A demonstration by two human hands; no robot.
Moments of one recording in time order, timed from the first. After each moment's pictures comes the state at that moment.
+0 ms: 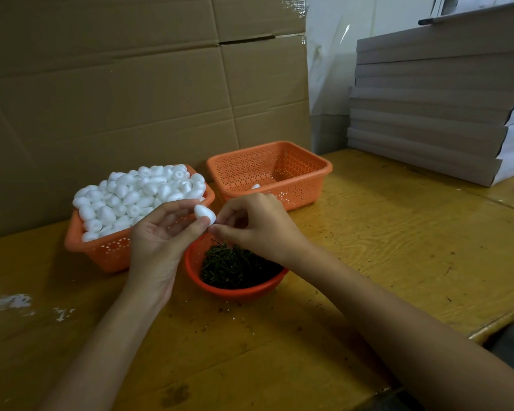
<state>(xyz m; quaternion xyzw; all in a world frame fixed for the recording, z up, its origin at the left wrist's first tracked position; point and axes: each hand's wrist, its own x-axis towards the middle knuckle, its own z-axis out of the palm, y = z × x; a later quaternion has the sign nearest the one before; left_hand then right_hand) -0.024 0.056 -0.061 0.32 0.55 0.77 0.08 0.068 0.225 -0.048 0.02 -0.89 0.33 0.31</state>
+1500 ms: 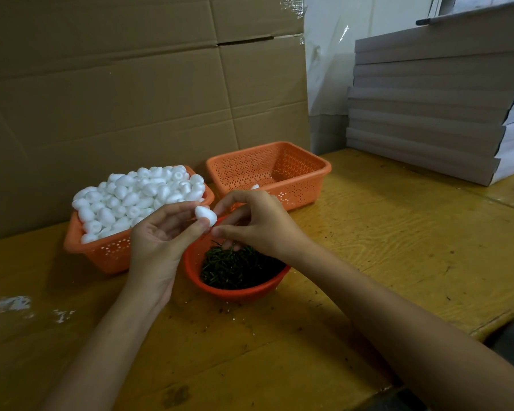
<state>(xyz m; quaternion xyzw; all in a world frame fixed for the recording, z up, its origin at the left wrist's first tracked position) -0.025 0.056 -0.061 0.31 0.56 0.76 0.08 0.066 0.226 -0.051 0.03 -0.82 0.51 0.25</state>
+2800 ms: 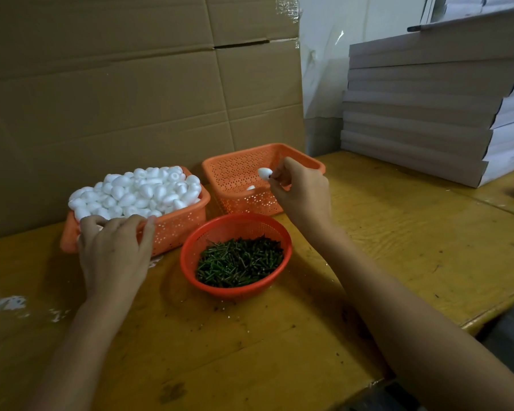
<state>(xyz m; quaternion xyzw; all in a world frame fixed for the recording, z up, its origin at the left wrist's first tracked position) -0.073 0.021 -0.075 0.24 0.90 0.16 -0.32 0.065 0.295 -0.052 -0.20 -0.83 0.20 0.49</state>
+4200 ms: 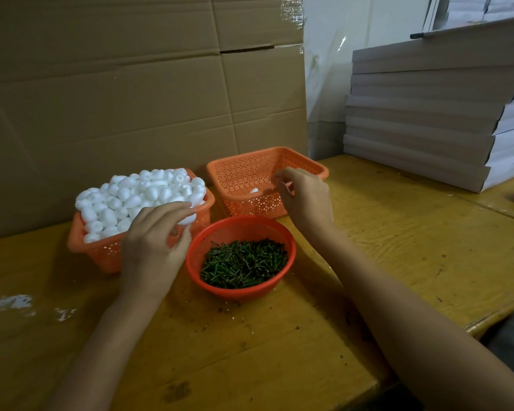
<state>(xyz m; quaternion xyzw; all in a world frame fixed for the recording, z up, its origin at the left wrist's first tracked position) -0.044 0.042 -0.070 0.46 0.71 0.32 -0.42 0.054 0.308 -0.062 -0.19 -0.85 0.15 0.46</state>
